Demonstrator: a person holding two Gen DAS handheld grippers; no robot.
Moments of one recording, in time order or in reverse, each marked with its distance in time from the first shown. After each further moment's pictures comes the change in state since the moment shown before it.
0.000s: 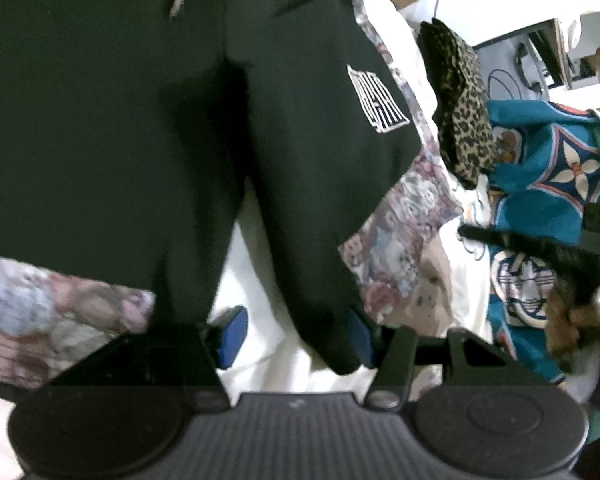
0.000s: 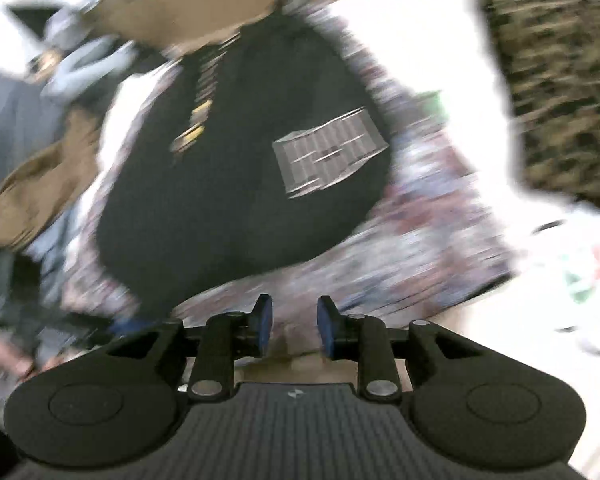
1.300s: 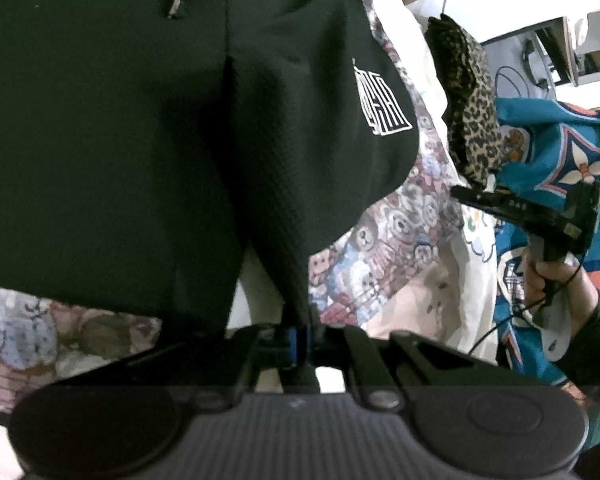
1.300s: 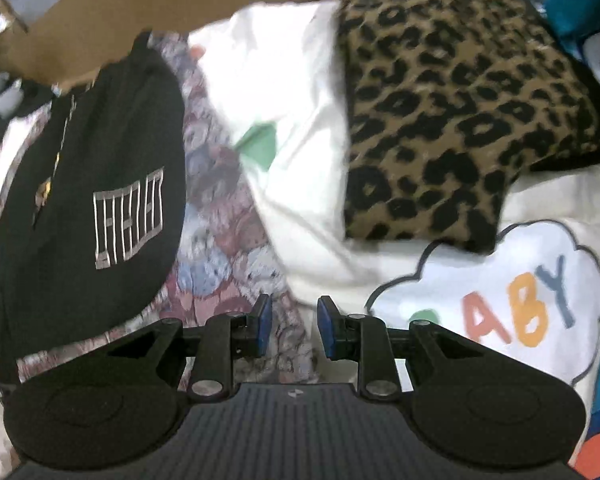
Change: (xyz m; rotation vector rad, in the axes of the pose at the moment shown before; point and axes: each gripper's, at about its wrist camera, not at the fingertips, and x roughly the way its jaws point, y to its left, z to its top) left arm 0.005 0.003 0.020 0.010 0.023 0.028; right arm 0.039 -0.073 0.027 0.039 -0.040 -0.242
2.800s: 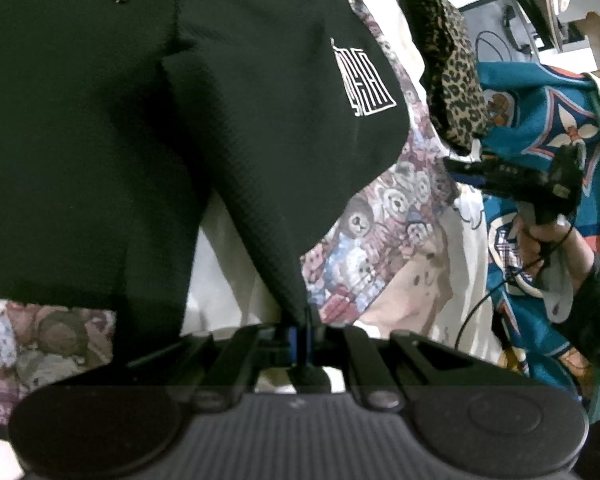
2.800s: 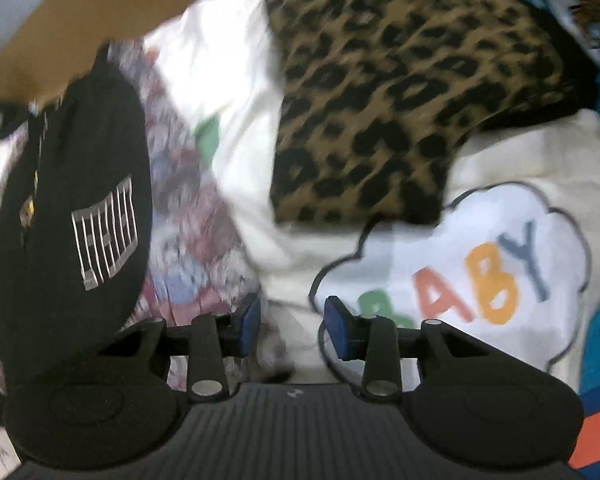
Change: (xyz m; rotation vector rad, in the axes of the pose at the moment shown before) left arm 0.018 -0.016 -0.004 0.070 0.069 -0.031; right arm 0.011 -0.035 0.007 0.105 0.061 0.014
